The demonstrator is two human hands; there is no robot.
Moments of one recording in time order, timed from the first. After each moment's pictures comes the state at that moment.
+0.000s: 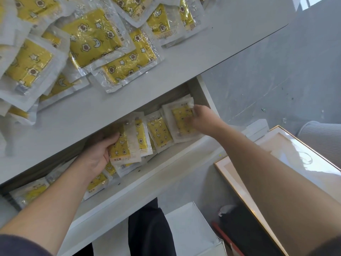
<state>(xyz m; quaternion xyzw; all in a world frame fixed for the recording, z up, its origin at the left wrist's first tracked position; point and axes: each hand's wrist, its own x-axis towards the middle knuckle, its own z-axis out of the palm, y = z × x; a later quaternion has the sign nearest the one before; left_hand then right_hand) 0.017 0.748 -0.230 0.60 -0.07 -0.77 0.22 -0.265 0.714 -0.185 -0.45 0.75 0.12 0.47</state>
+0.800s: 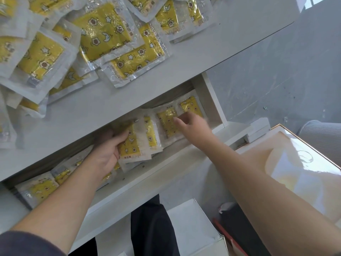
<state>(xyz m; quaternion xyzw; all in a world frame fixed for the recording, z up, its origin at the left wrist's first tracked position) 0.009 0.757 -0.218 0.58 -0.06 -0.78 0.22 -0.226 0.747 -0.191 -0.42 0.77 0.04 0.47</state>
